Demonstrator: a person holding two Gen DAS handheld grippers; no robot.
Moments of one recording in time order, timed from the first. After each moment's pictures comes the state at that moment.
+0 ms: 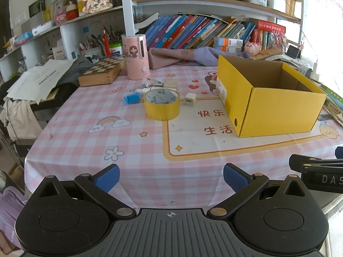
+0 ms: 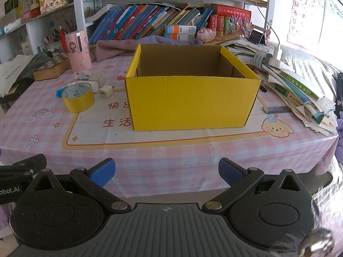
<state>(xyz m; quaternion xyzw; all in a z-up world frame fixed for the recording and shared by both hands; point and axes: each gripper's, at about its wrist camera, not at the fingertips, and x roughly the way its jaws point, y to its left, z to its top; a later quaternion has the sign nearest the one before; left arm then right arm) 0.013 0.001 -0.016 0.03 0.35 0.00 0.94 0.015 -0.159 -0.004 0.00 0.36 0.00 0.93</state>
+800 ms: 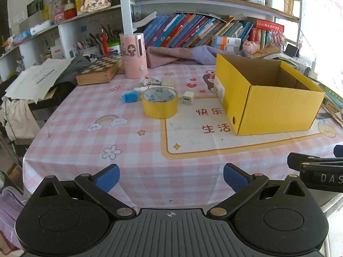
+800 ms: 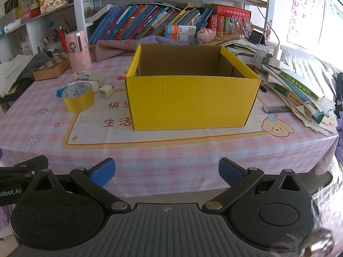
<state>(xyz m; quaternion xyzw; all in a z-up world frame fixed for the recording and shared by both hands) 0.012 -0.003 -0.019 0.02 0.35 0.01 0.94 0.015 -0.158 -0.005 0.00 0.36 0.00 0.93</state>
